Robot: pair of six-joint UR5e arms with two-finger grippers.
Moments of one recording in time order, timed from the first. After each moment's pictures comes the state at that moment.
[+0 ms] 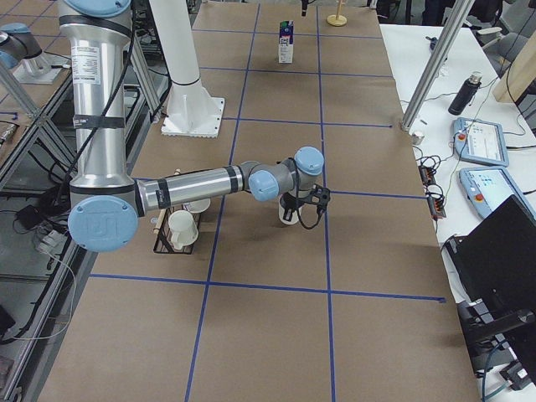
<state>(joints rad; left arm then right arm) -1.28 -1.63 -1.87 -1.50 -2.31 -0.34 1.10 -1.57 1.77 -1.41 2.37 0.79</state>
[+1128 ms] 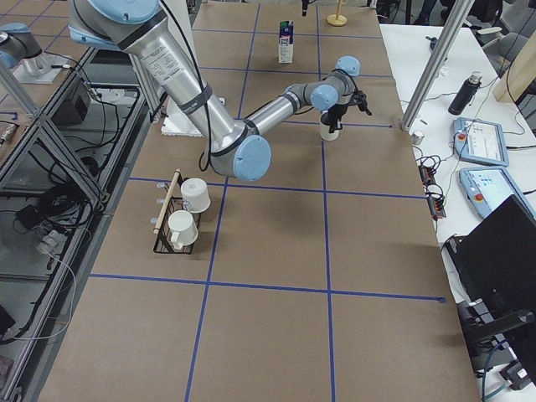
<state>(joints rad) -1.28 -1.63 -1.87 -1.50 -2.31 -0.34 0.84 -0.71 1.26 -1.45 2.18 0.69</state>
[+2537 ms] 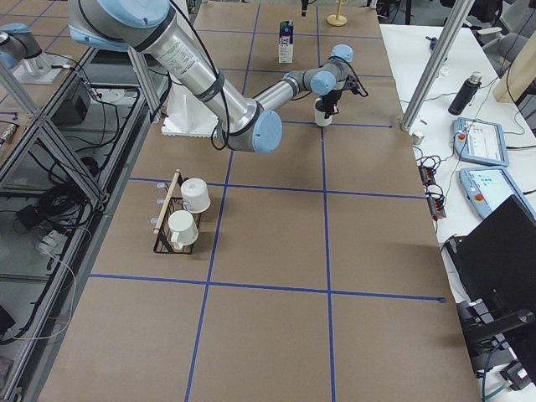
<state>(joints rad) -1.28 -1.62 -1.86 -1.50 -2.30 -0.34 0.74 -0.59 1.12 -1.39 2.12 0.66</state>
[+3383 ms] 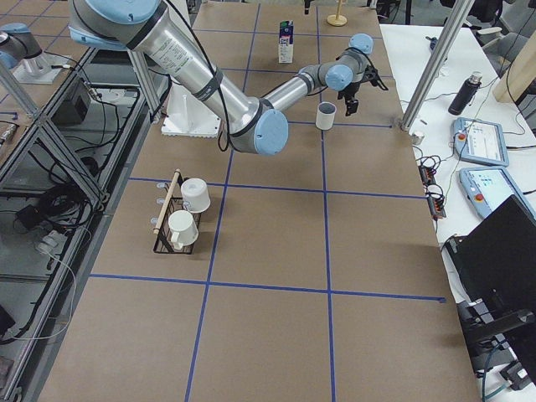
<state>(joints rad) -1.28 -1.65 -1.93 -1.49 -2.30 -0.47 0.91 -0.62 1.19 -1.38 2.25 0.66</state>
